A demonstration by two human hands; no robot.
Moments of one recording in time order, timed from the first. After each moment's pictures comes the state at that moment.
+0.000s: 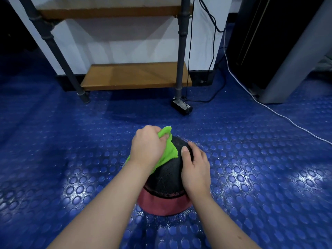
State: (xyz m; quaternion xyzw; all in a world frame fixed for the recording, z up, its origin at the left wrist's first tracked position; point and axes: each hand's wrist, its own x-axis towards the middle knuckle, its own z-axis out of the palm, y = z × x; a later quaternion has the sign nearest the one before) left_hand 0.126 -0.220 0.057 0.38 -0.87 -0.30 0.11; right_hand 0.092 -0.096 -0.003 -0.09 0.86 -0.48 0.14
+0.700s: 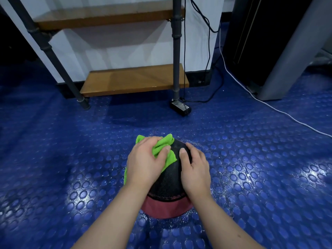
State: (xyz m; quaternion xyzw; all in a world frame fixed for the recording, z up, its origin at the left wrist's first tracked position) left_hand 0.158 -0.203 0.033 0.31 -0.87 -0.31 0.22; right_hand 0.093 -0.091 -0.005 -0.11 0.86 -0.48 0.13
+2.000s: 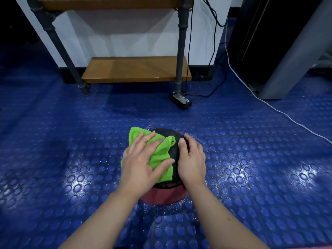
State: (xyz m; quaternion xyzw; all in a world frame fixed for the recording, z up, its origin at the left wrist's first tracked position) left_hand 0.195 -0.195 -0.004 0.21 -0.90 -0.27 0.26; right_hand 0.094 -0.091 -0.002 -0.11 0.87 -0.47 0.14
